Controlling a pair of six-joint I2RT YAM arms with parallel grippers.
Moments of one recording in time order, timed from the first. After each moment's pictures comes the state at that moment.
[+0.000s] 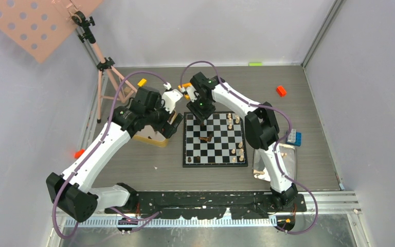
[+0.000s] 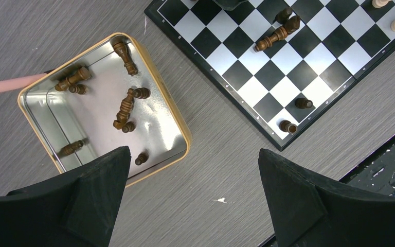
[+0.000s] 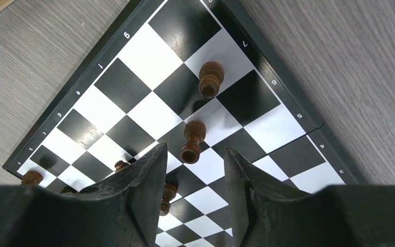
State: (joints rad) left arm -0.51 1.21 1.22 -0.81 0.13 0.24; right arm 0.65 2.30 2.06 -1.03 -0.16 -0.15
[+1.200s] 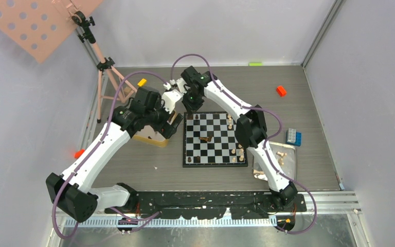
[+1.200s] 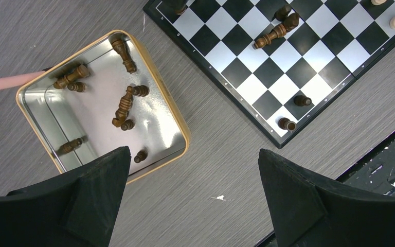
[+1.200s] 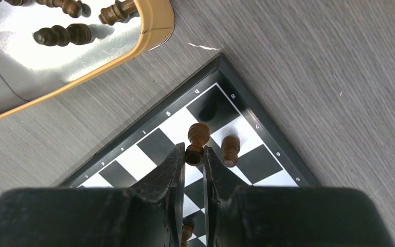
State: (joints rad) left arm -0.51 1.21 1.23 -0.83 0.13 0.24; right arm 0.68 2.48 2.43 -1.10 -0.21 -0.13
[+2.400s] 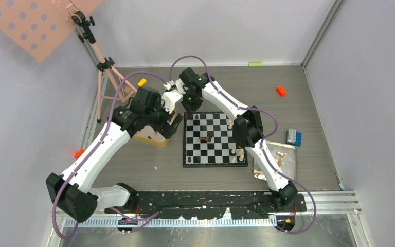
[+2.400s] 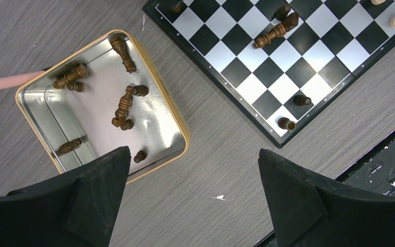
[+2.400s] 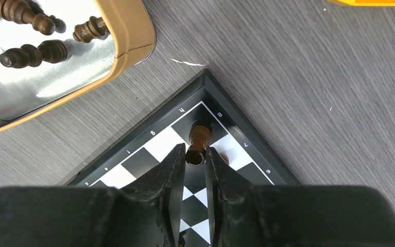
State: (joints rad) left arm -0.51 1.21 1.23 -0.83 0.13 0.24; right arm 0.69 2.56 2.51 -1.11 -0.17 -0.13
